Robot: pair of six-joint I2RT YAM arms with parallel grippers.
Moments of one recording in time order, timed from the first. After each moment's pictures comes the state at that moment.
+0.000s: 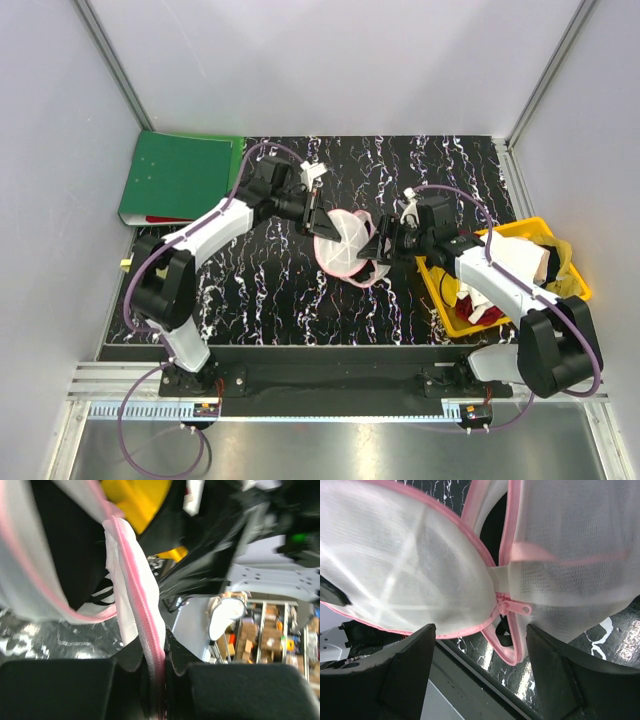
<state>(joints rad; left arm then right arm) -0.46 1.70 1.26 -0.31 1.01 -0.52 0.37 1.31 0.81 -0.24 -0.52 0.61</state>
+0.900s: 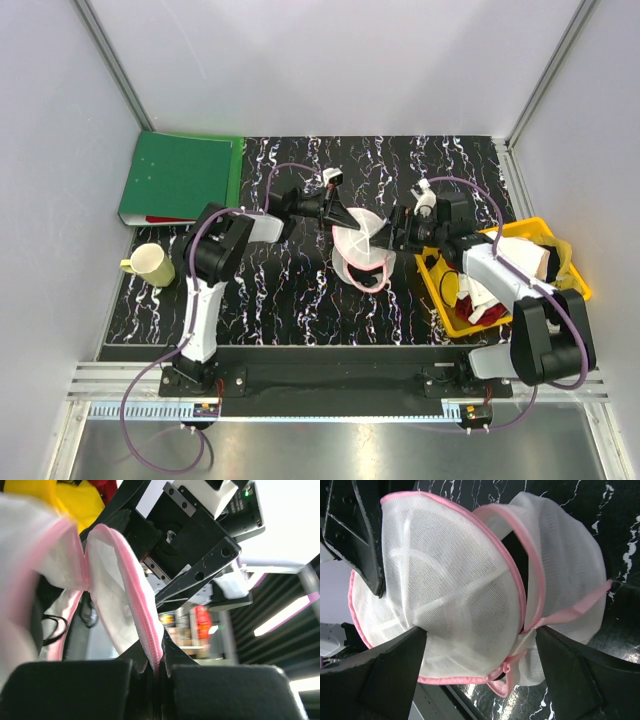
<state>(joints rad) -0.47 2.18 1.26 1.09 1.31 -1.76 0.22 1.35 0.77 -0.05 -0.65 0.47</state>
